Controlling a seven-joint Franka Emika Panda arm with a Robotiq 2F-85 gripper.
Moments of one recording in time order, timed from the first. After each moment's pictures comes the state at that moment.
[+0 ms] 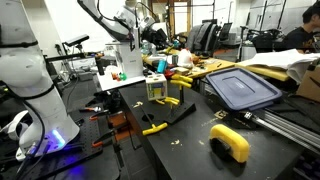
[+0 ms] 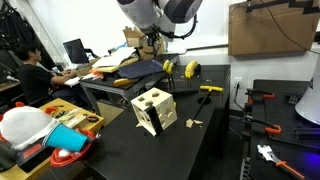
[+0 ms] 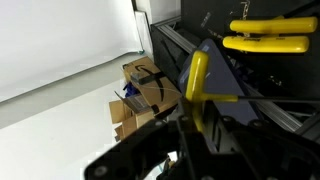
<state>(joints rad) 0.17 0.06 0.16 -2.15 -1.29 1.94 0.86</state>
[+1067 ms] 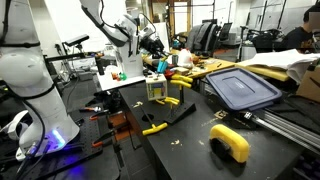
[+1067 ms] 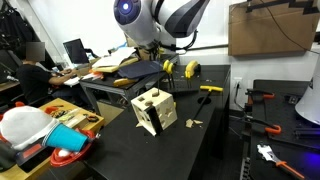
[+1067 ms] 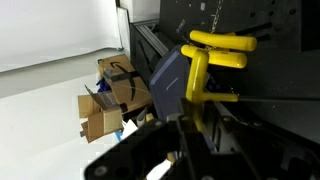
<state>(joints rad) 0.20 0.15 0.18 -2.15 -1.26 1.95 0.81</state>
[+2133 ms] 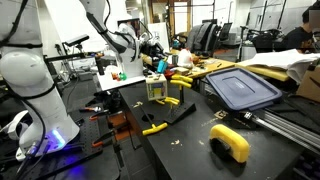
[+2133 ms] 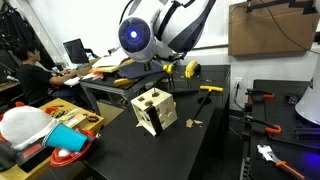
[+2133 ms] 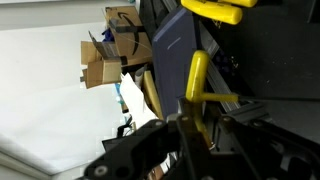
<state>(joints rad) 0.25 0.24 0.20 -2.13 -1.49 1.96 0.83</state>
